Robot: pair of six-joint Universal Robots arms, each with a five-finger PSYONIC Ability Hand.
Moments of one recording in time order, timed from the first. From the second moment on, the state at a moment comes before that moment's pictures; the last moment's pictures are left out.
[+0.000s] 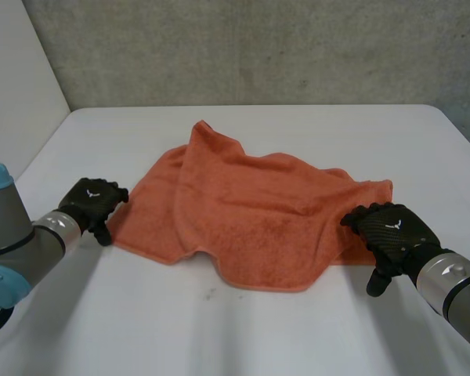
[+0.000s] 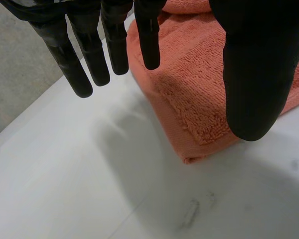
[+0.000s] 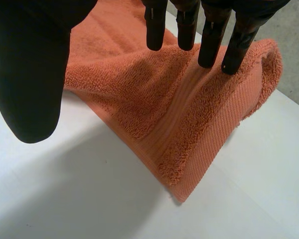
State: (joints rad) left arm 4.63 -2.16 -1.60 3.37 -1.27 3.72; right arm 1.76 -1.43 1.96 -0.08 1.30 2.69; left_hand 0.41 0.42 0.42 0.42 0.25; right_hand 0.21 0.22 0.24 0.23 0.07
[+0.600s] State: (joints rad) left arm 4.63 -2.23 -1.54 3.38 -1.27 3.72; right arm 1.76 -1.42 1.97 -0.10 1.30 2.69; left_hand 0.51 0.51 0.51 0.51 0.31; right_hand 0.21 0.22 0.24 0.23 0.07
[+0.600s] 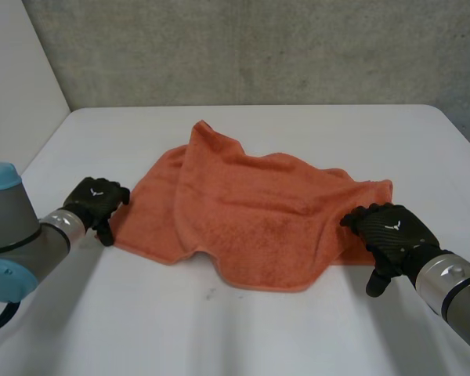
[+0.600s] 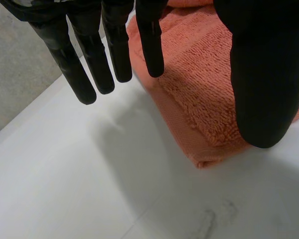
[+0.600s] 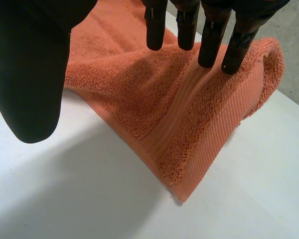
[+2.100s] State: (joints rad) left arm 4.60 -2.21 -1.55 3.38 -1.27 3.72; right arm 1.77 -1.41 1.98 -0.10 1.30 2.68; left_hand 0.59 0.59 0.58 0.60 0.41; right_hand 0.21 0.22 0.24 0.23 0.07
